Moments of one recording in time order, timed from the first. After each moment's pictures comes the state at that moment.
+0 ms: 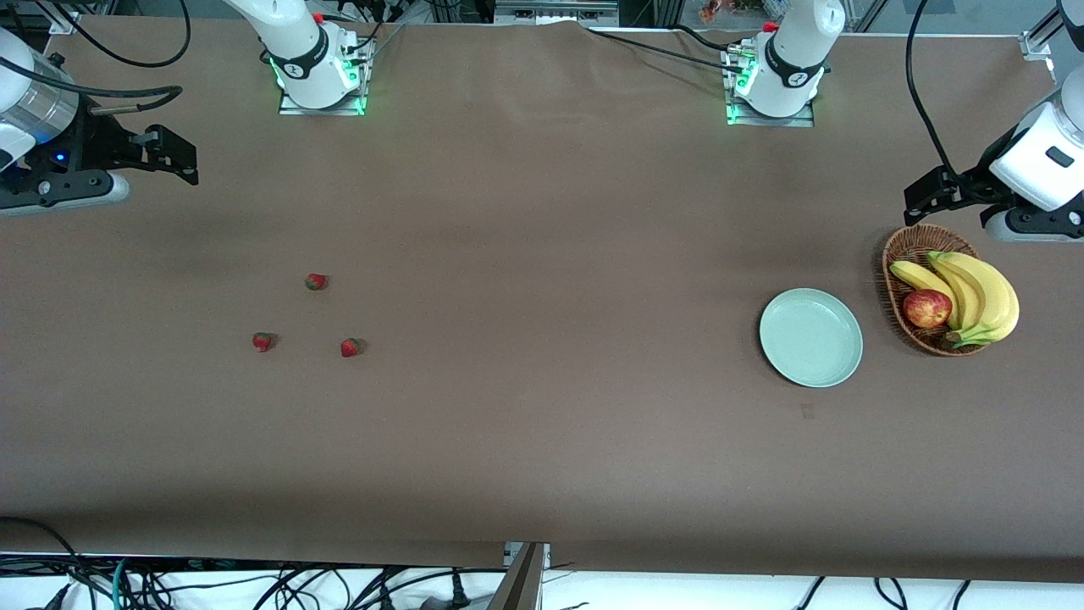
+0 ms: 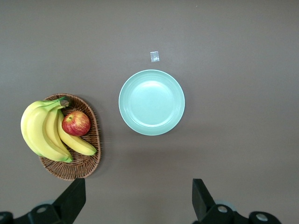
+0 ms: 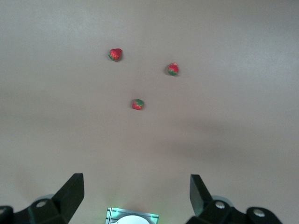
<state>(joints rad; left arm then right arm) -0.03 -0.01 -0.01 -1.65 0.04 1.61 -0.02 0.12 -0.02 -0.01 -1.63 -0.04 1.50 -0.07</state>
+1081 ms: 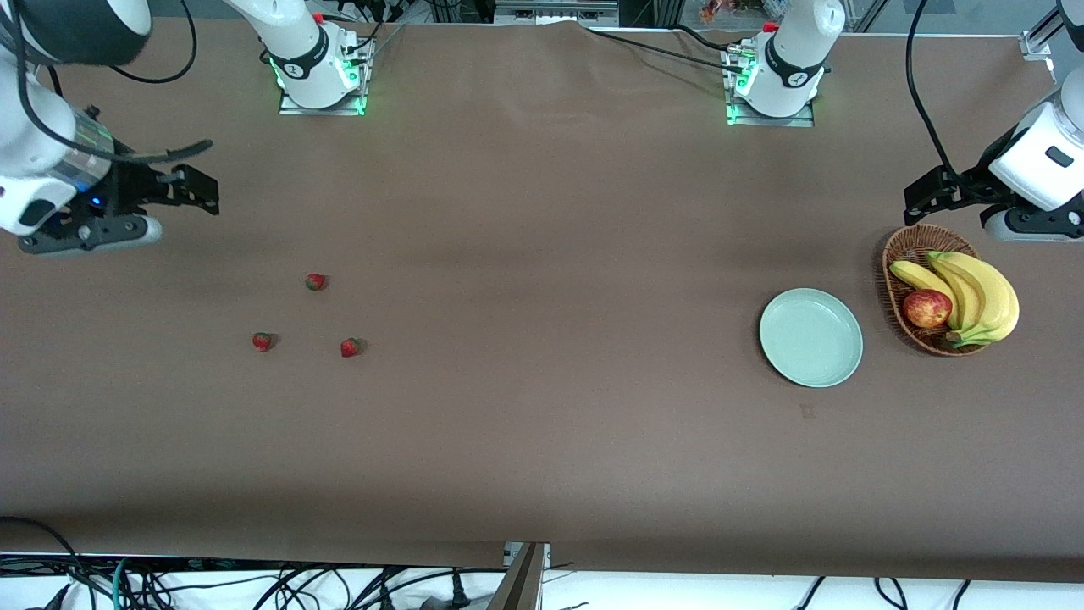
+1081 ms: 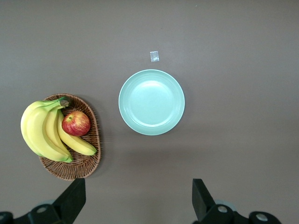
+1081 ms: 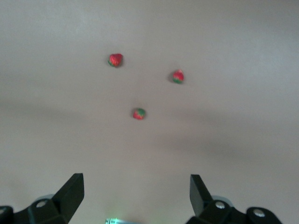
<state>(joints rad) -0.03 -0.01 -0.01 -1.65 0.04 1.61 -0.02 0.13 0.10 -0.01 -1.64 -0.03 1.60 -0.07</state>
